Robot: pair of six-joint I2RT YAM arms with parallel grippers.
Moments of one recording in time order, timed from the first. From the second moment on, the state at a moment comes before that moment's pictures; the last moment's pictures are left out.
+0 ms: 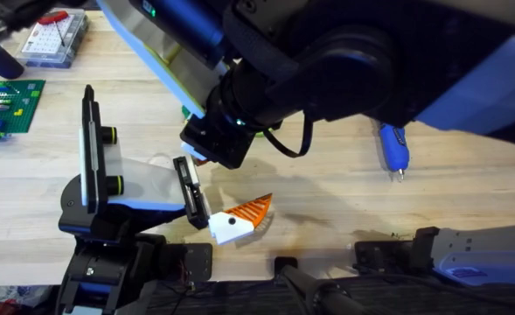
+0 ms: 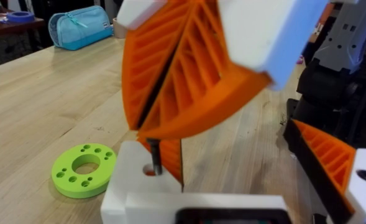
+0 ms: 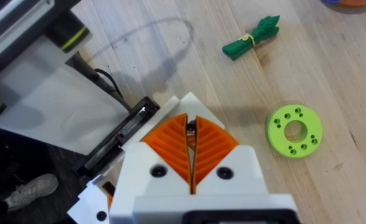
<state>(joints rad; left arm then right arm) -0.11 0.00 0.01 -0.10 1.10 -0.02 1.08 1.61 1.62 -1.00 -0.06 -0.01</state>
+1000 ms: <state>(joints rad) -0.11 0.00 0.01 -0.10 1.10 -0.03 1.08 1.52 1.62 -1.01 -0.03 -0.01</state>
